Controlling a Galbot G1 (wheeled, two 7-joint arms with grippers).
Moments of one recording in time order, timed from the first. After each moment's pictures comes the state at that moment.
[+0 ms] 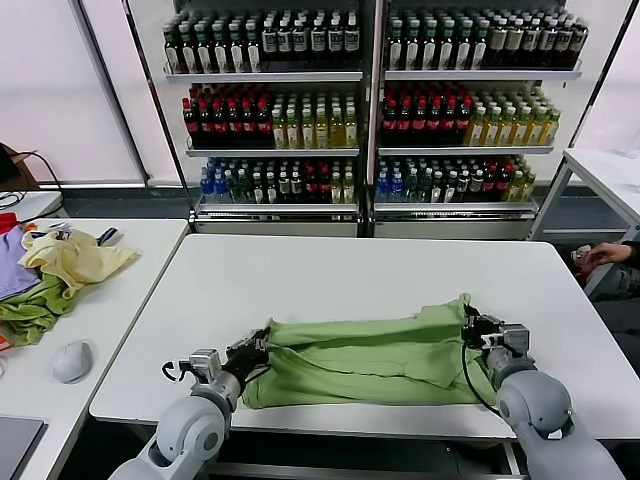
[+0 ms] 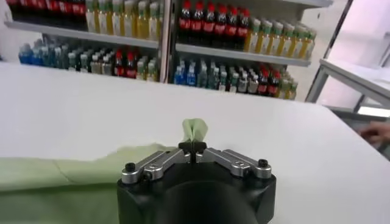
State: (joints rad) left arm 1.12 -1.07 -0.14 -1.90 -0.78 0.41 -0.35; right arm -1.16 1.02 0.44 1.84 0.48 -0.52 0.19
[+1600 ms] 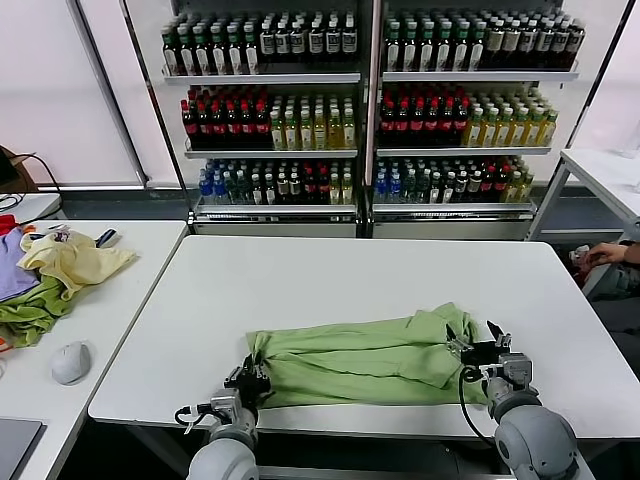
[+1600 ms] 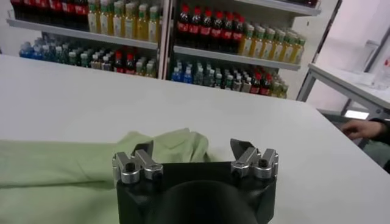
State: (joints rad) left arm 1.29 -1.28 -0.17 -1.90 -0.44 0.40 -0.50; right arm -1.29 1.08 0.50 2.00 0.39 -0.52 0.21
